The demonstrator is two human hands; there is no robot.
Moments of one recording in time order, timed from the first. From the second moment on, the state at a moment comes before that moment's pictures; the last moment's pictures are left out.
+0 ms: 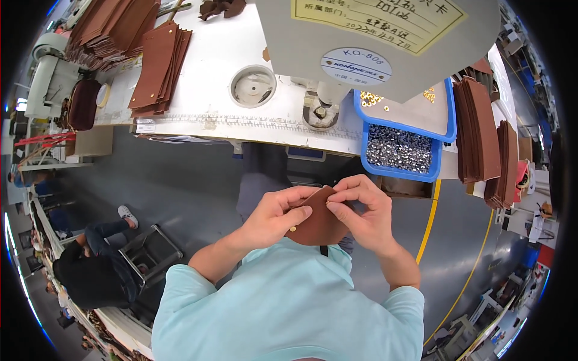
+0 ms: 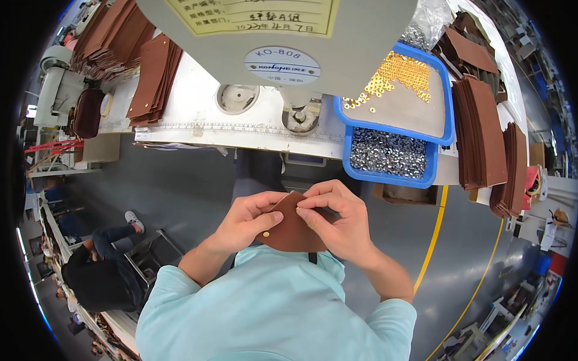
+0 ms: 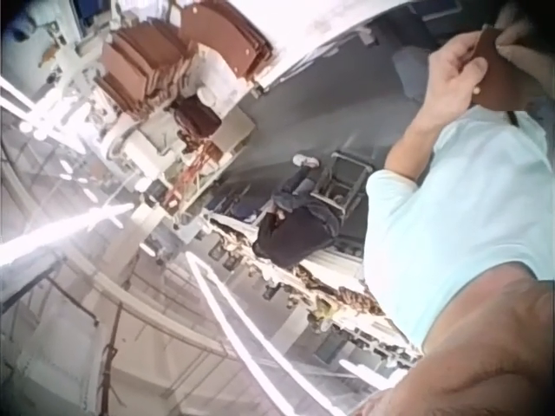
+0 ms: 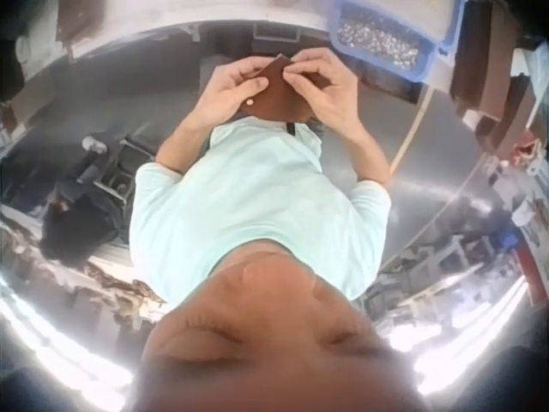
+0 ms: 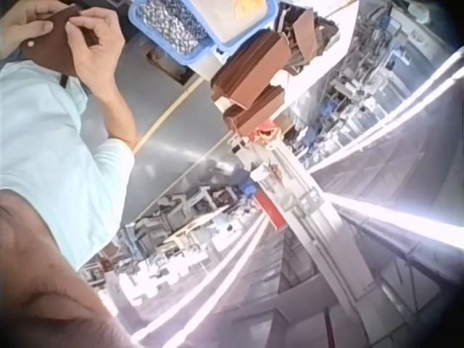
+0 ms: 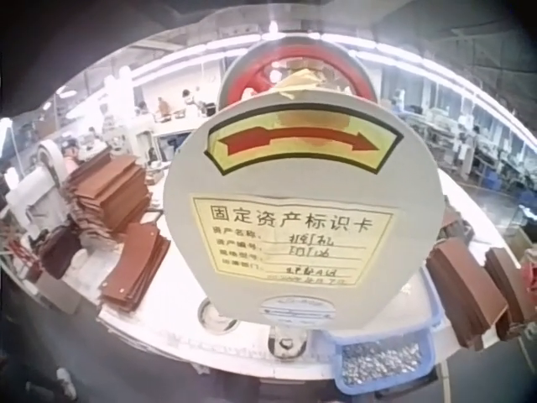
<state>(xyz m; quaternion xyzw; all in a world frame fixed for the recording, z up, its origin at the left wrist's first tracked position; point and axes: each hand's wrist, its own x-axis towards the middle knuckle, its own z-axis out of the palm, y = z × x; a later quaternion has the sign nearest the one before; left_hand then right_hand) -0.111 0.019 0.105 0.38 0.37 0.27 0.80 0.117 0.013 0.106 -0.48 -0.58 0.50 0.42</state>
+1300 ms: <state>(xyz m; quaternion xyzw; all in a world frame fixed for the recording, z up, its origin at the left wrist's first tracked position) -0.112 0.014 0.096 0.83 0.19 0.46 0.25 0.159 0.029 0.134 -0.43 -0.64 0.55 0.32</state>
